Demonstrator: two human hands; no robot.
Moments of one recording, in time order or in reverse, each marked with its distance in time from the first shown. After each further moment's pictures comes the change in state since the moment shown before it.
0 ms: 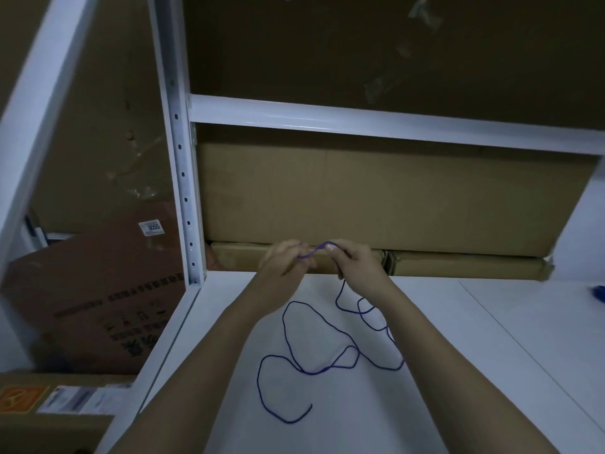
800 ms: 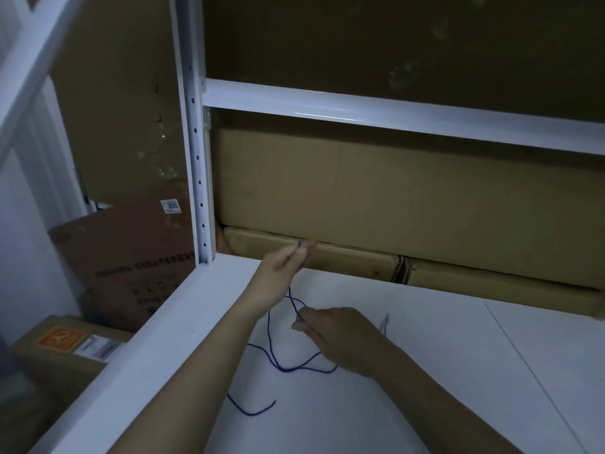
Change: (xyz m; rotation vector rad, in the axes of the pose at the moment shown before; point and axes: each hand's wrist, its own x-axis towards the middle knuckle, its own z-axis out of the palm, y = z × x) left_hand 0.005 0.009 0.048 -0.401 0.139 -0.206; right_hand -0.056 0.044 -0.013 -0.661 -0.443 -0.615
